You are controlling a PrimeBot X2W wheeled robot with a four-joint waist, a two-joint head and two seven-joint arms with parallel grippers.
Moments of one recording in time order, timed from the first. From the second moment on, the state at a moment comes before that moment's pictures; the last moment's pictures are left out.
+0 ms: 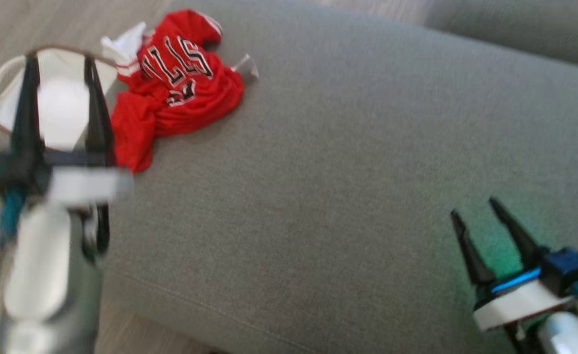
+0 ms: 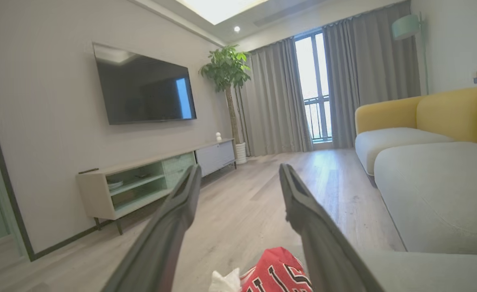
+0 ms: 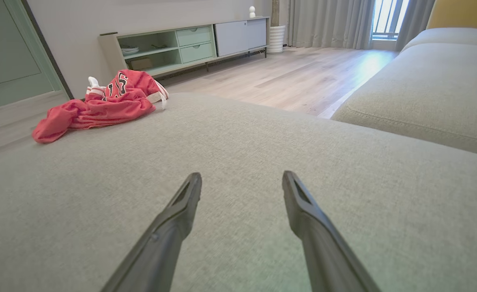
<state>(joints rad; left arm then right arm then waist) -0.39 0.18 -0.06 0.11 -0.11 0.03 -0.20 0.02 -0.29 0.21 0.18 0.23 0.13 -0.25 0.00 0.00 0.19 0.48</state>
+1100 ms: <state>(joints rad) -1.10 0.25 0.04 1.25 -0.27 0.01 -0.05 -0.12 -0.48 0.12 -0.16 0.22 0.13 -0.16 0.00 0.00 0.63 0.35</state>
